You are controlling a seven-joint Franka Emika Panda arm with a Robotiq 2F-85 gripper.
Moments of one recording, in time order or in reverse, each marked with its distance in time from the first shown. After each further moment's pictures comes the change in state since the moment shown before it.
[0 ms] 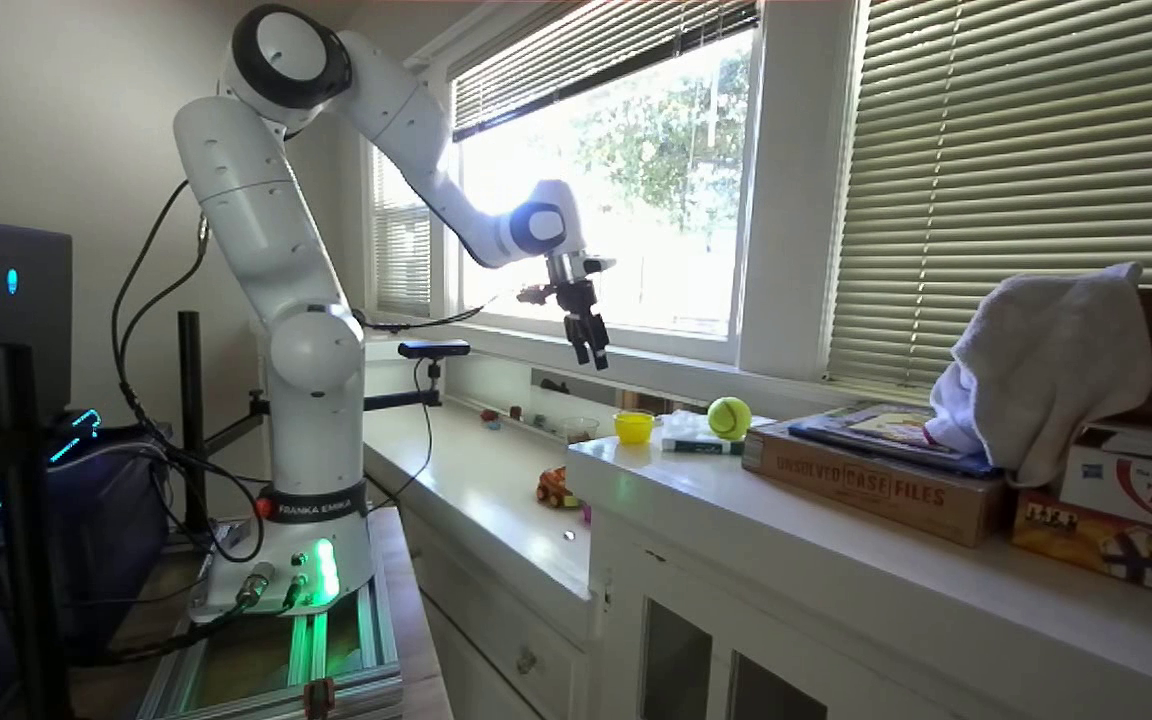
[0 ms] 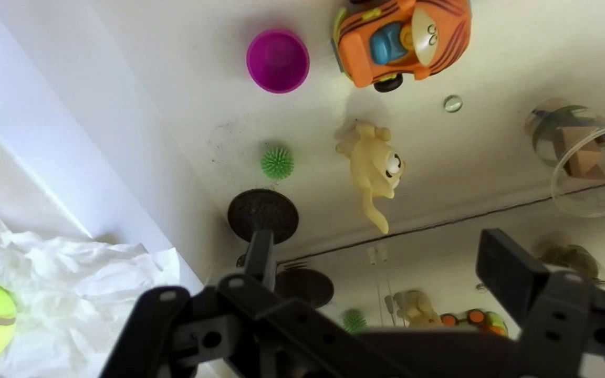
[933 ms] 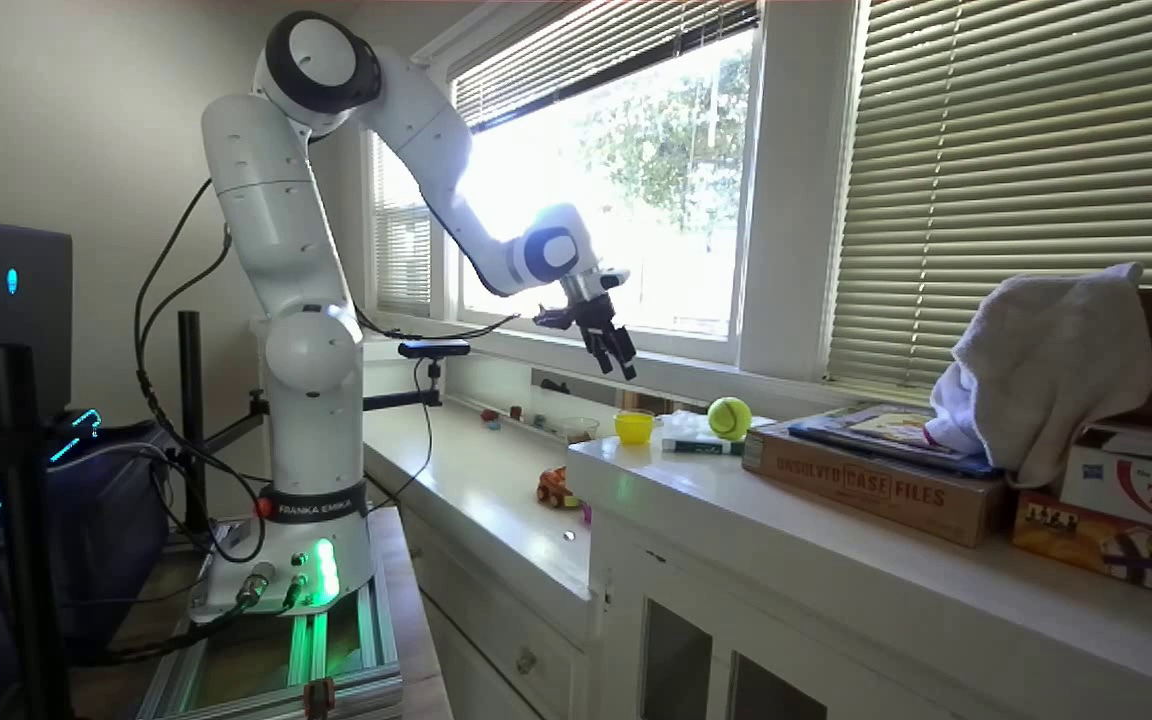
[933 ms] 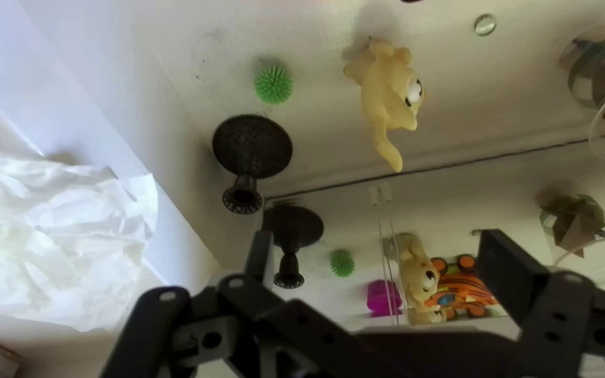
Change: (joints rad) arm -0.048 0.106 -0.015 -0.030 -0.100 0.309 -0.036
